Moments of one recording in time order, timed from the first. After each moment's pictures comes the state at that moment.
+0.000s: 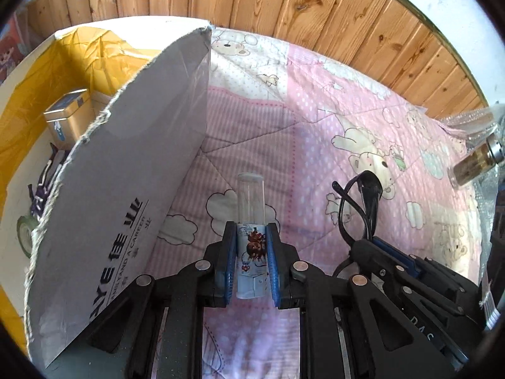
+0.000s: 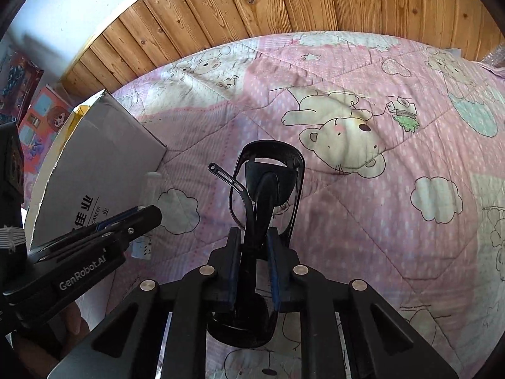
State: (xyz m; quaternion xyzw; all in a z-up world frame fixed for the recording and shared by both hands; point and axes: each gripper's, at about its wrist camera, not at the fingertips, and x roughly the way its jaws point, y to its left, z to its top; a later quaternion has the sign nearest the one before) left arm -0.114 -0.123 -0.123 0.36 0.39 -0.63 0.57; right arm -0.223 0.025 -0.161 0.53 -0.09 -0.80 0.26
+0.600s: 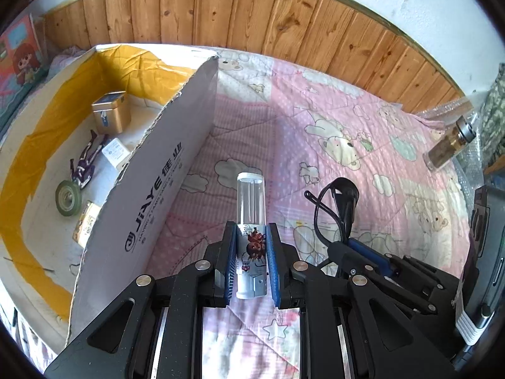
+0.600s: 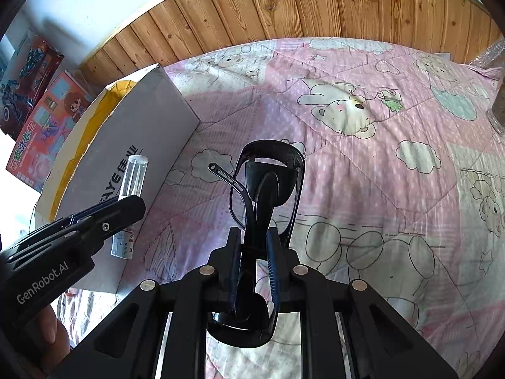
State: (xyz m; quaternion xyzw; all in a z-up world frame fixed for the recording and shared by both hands) left arm -0.113 -0.051 -0.077 0.35 0.37 -0.64 0.57; right arm -0.147 0.032 -0.131 0.52 -0.08 -0.81 0.26
